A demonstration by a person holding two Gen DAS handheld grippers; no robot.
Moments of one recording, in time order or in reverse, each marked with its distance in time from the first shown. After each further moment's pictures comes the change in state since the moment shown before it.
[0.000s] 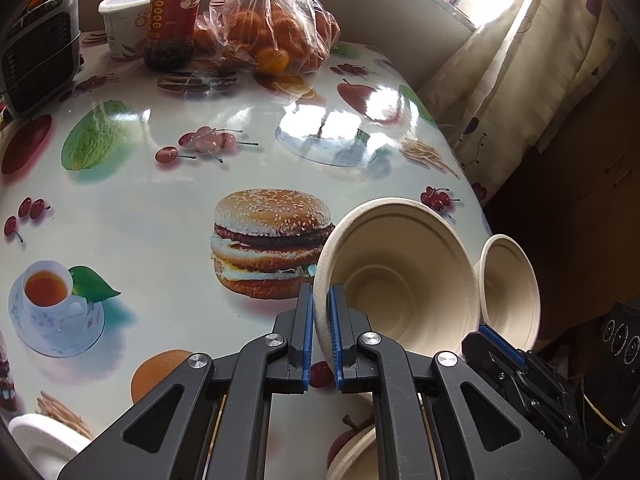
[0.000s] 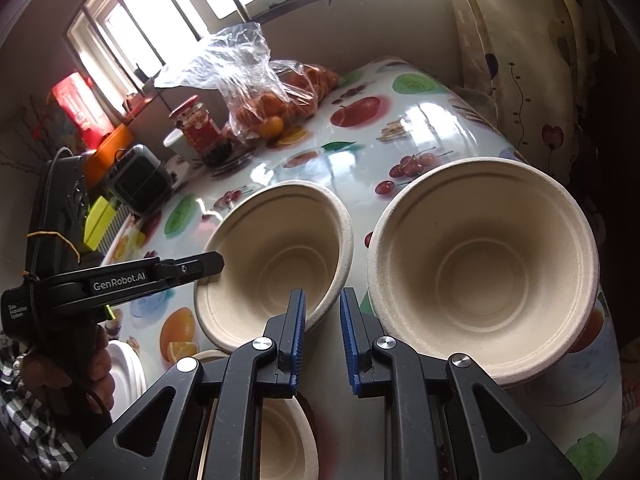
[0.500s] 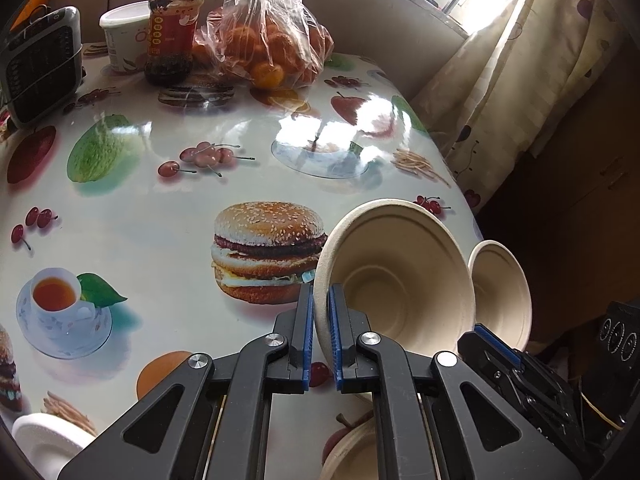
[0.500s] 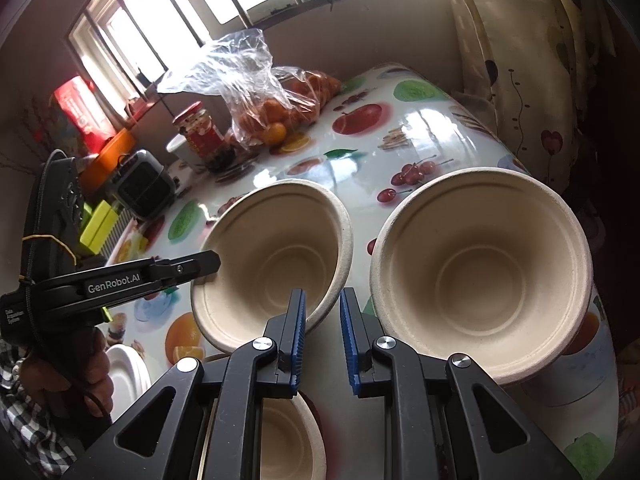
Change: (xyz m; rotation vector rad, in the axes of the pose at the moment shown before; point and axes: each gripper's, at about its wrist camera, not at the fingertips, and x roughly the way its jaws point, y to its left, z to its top) left arm -0.014 -0.004 -0.001 0.011 -0.035 -0.009; right arm -0.006 0.004 0.003 0.000 -0.017 0.004
